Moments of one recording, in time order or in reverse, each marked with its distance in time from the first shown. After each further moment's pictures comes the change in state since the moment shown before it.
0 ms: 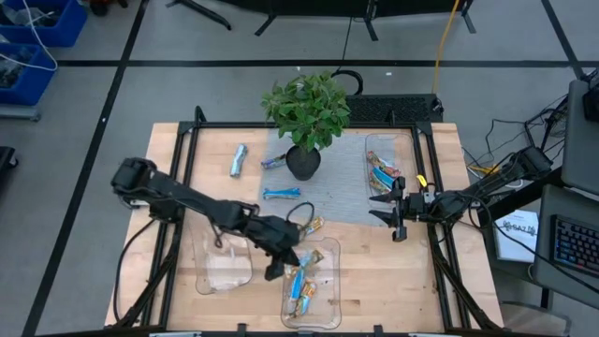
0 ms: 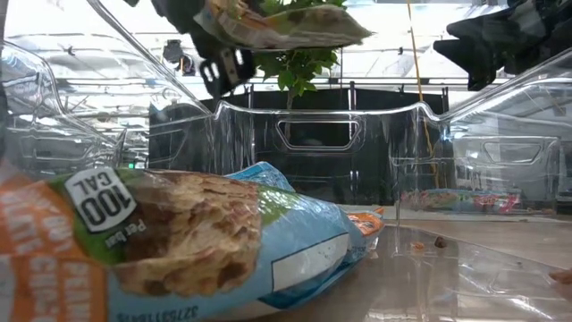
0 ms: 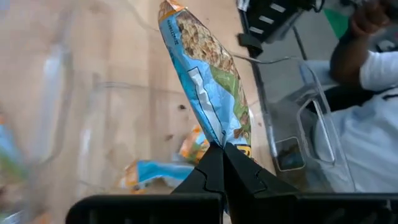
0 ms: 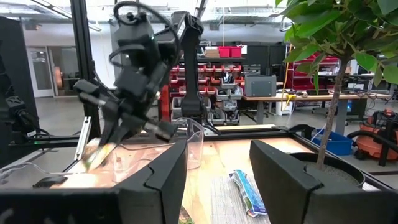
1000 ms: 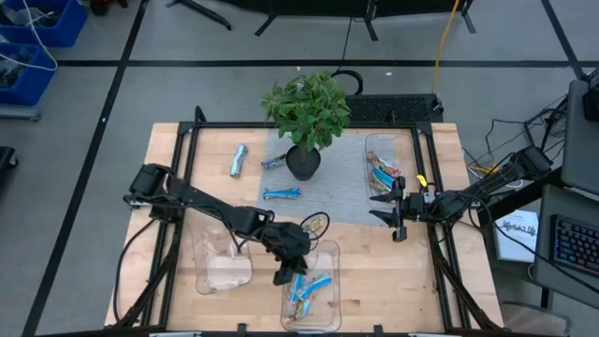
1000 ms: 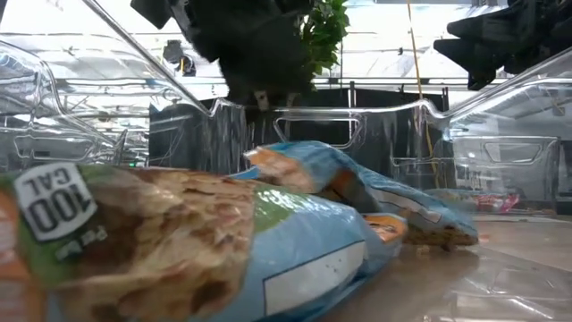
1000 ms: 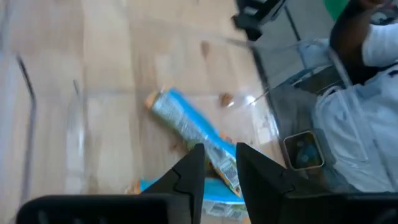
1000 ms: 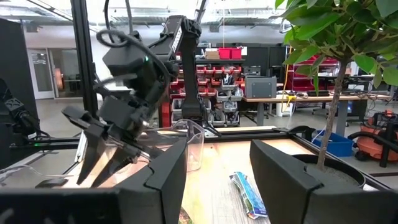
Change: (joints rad) left arm 0.015 0.154 0.083 0.032 0.079 0.084; right arm 0.000 0.000 0.000 0.007 -0.001 -0.002
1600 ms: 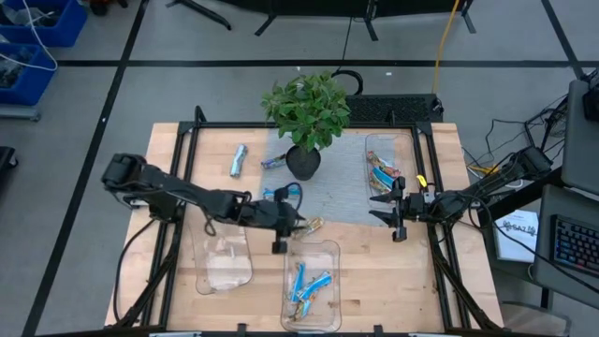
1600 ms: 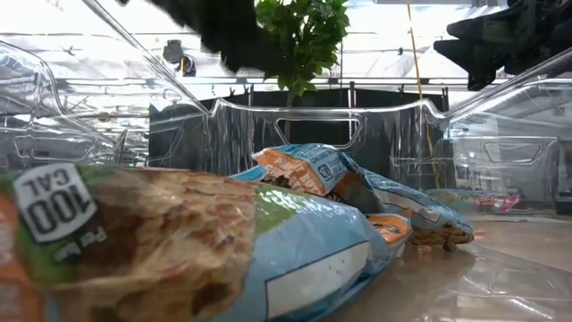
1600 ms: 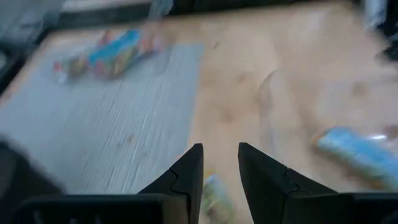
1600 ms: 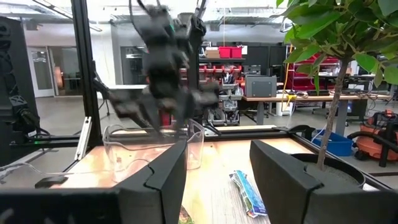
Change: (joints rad) left arm 0.061 -0.257 -0.170 0.040 -0.520 0.351; right arm 0.000 0.000 0.000 -0.007 0.000 -0.002
